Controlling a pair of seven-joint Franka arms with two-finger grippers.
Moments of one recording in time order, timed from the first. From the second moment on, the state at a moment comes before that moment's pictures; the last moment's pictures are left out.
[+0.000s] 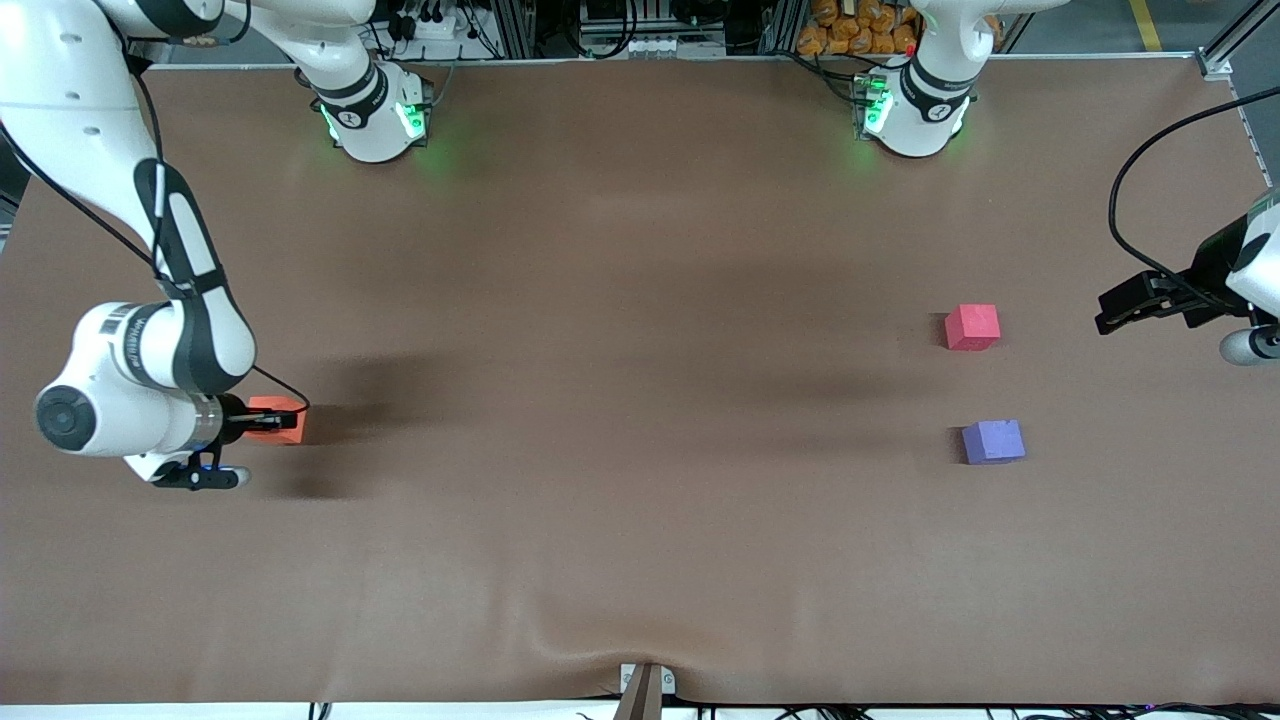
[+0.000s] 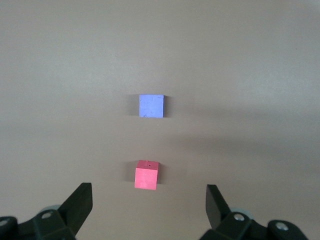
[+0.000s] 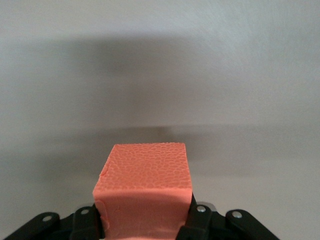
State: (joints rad) left arm 0.04 0.12 -0.06 -1.52 0.02 1.65 -0.10; right arm -0.10 0.59 0.02 -1.62 0.00 1.95 -0.08
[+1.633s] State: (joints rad) left arm 0.04 0.13 -0.06 -1.52 0.02 1.65 -0.10; right arm 0.67 0.78 0.03 -1.51 0.13 2.19 0.69
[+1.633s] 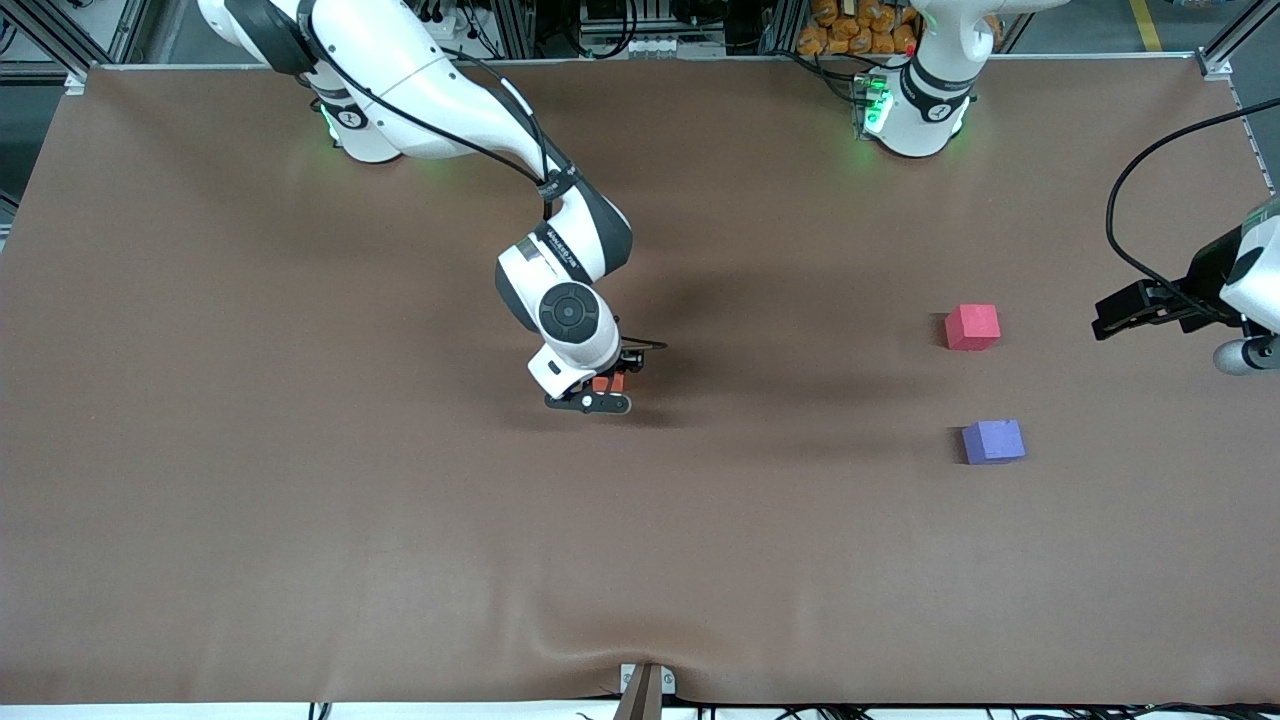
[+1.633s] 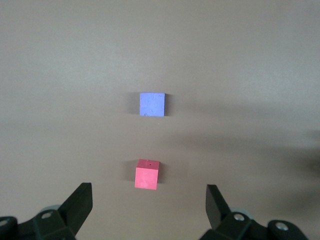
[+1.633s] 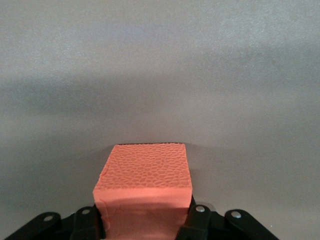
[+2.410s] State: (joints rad) left arm 0.04 0.14 -0.06 -1.52 0.02 1.65 -0.10; right arm 0.52 0.55 0.00 -1.45 0.13 2.00 0.68
